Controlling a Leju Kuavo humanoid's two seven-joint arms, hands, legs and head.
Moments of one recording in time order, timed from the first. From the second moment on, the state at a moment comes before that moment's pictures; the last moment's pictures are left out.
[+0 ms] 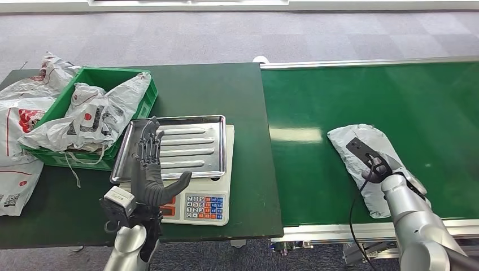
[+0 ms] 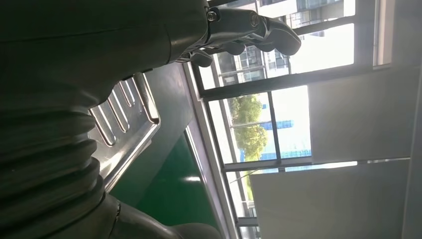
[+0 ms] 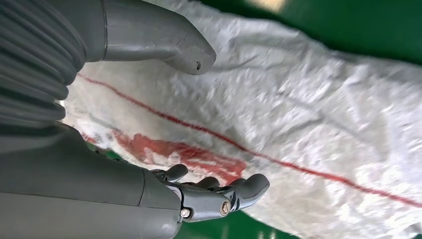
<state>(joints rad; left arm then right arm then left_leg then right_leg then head) -0.09 -0.19 -0.17 -1.40 -0.12 -0.04 -0.70 -0.74 -0.19 -0.40 -0.34 1.22 0.13 -0.10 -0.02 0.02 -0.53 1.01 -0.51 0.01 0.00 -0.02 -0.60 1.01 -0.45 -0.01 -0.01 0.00</state>
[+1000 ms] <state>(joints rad) -0.10 -0.18 -0.18 -1.35 -0.10 0.00 -0.68 -0.71 -0.20 -0.30 -0.32 1.28 0.27 -0.04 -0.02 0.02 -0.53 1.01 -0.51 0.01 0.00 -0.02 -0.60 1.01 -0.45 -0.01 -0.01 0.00</state>
